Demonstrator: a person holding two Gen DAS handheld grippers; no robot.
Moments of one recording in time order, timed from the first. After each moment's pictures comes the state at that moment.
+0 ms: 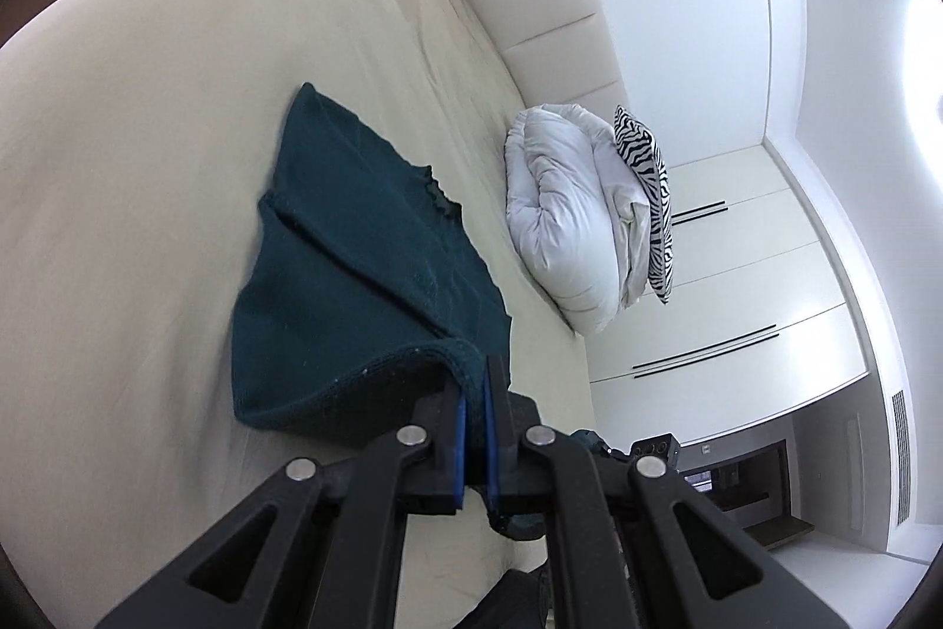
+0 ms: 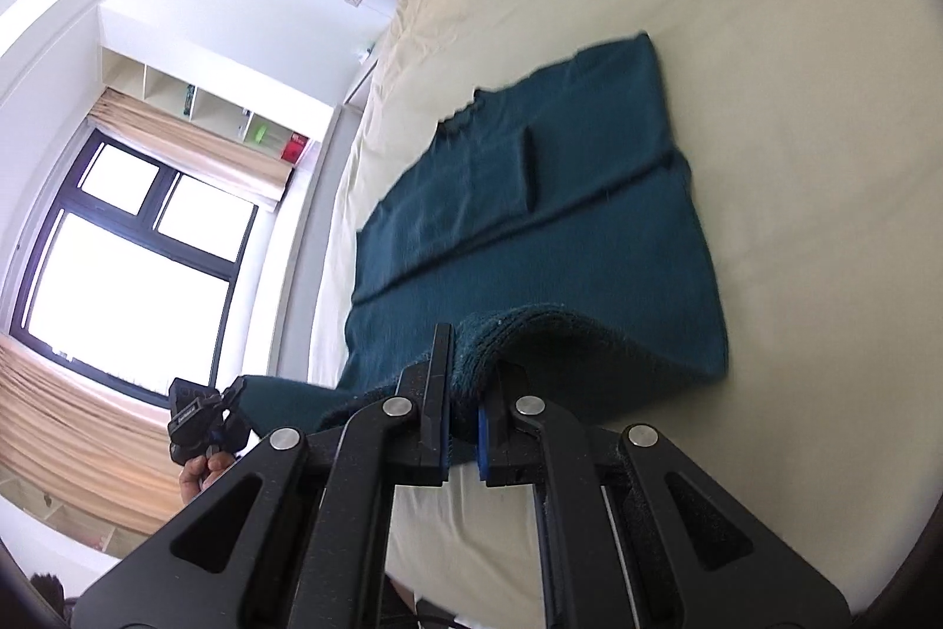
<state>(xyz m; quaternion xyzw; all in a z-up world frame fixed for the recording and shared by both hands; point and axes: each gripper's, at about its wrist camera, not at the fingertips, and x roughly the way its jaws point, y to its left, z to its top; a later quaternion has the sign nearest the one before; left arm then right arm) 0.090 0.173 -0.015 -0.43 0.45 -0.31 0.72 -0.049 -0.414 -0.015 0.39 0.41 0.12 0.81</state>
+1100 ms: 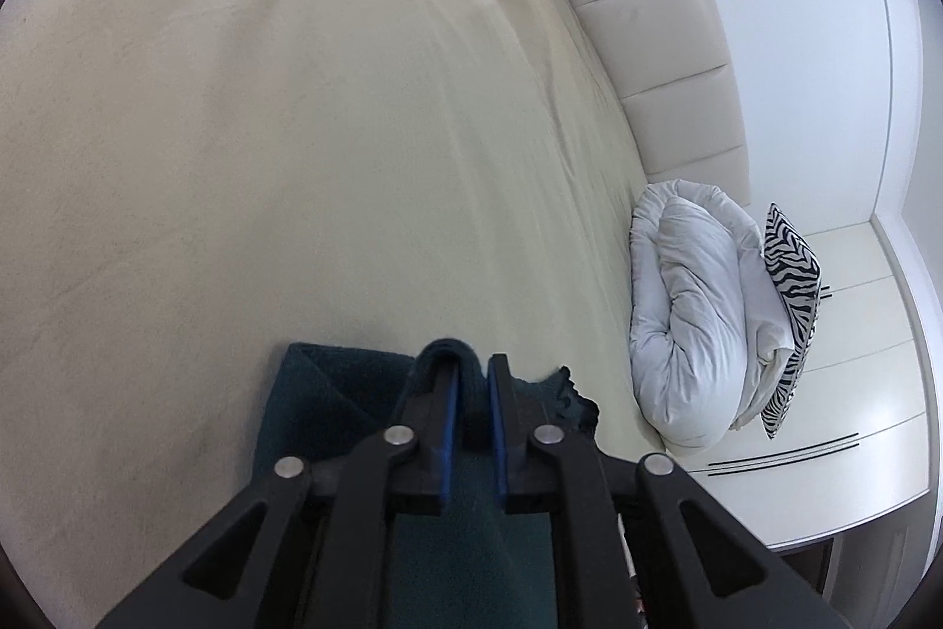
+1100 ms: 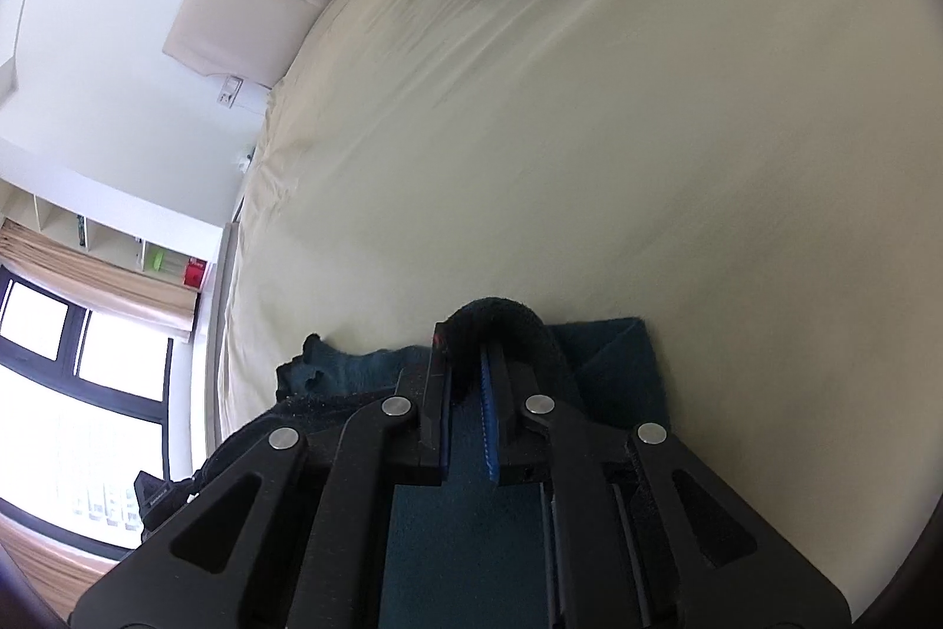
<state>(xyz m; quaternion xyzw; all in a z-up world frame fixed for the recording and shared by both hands) 0.355 0.119 -0.122 -0.44 0.48 -0.18 0.74 0.246 -0.512 -0.124 0.44 0.39 -0.04 0.81</state>
